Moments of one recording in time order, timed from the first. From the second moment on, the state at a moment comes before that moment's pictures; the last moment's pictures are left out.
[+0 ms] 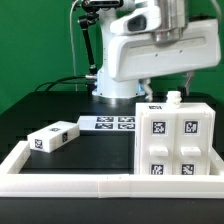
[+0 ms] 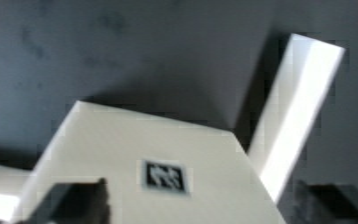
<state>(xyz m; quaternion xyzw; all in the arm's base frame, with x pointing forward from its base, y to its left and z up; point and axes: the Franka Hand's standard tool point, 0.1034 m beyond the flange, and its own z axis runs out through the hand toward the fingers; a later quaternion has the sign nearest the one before) 0.543 0.061 0.119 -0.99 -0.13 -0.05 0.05</state>
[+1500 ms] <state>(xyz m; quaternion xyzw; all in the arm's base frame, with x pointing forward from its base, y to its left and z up) 0.450 -0.084 0.074 -0.99 0.10 -0.05 0.02</state>
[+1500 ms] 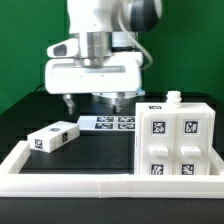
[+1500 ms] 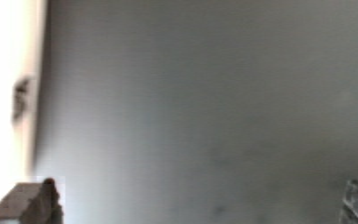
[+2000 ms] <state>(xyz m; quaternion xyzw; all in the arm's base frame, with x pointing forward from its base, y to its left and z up) 0.456 -0.114 0.078 -0.97 0.23 -0.06 0.03</state>
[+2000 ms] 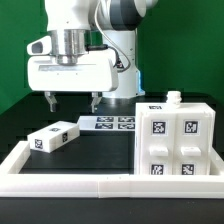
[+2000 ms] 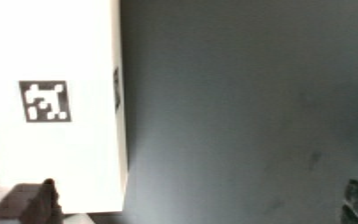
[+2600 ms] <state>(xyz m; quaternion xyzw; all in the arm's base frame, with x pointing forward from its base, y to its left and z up) 0.440 -0.159 0.067 -0.98 0.21 -0.06 0.01</state>
